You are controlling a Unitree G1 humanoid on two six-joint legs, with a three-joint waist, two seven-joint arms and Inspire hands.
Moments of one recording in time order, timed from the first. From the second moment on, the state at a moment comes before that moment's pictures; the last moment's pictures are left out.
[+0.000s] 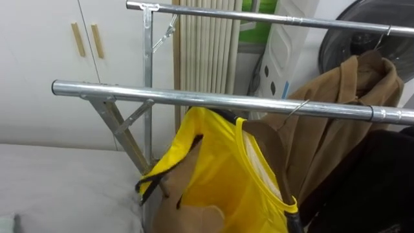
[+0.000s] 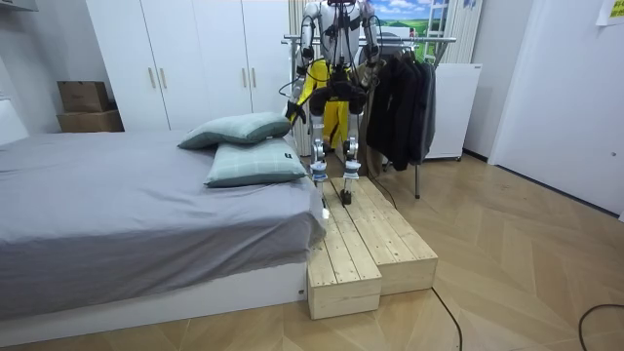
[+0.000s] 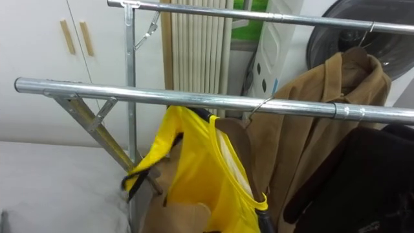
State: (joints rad) left arm 0.17 0.20 0.12 1.08 0.24 0.03 0.19; right arm -0.06 -0.27 0.05 0.90 0.03 -0.11 0.27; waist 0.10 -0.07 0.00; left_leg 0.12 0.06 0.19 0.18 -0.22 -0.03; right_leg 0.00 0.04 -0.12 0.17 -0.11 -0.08
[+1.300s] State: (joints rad) left arm 0.19 0.20 0.14 1.10 0.23 0.02 0.17; right arm -0.06 -0.27 0.05 0.80 -0.11 -0.11 0.12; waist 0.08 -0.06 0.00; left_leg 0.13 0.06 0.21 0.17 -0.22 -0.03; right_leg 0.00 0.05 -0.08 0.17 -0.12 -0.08
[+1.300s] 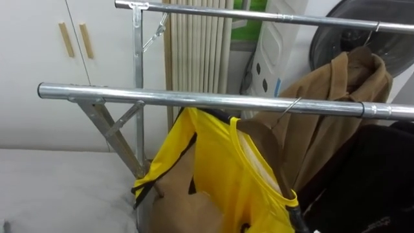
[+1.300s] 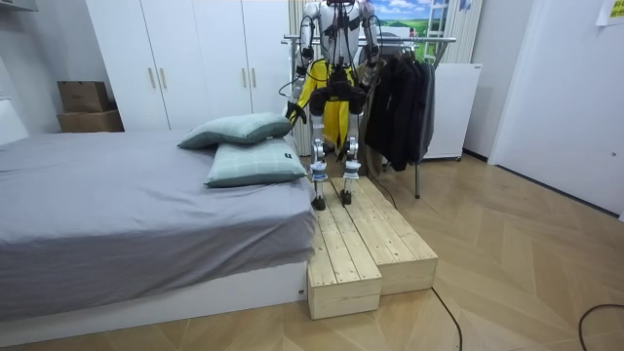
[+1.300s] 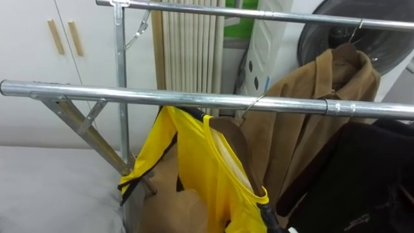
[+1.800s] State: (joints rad) left arm 0.20 0.19 0.15 1.10 0.16 0.02 0.16; right arm -0.03 -0.26 0.01 0.90 0.19 -0.10 0.05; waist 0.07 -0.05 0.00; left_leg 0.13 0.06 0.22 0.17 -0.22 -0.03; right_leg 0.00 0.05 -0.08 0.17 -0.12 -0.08
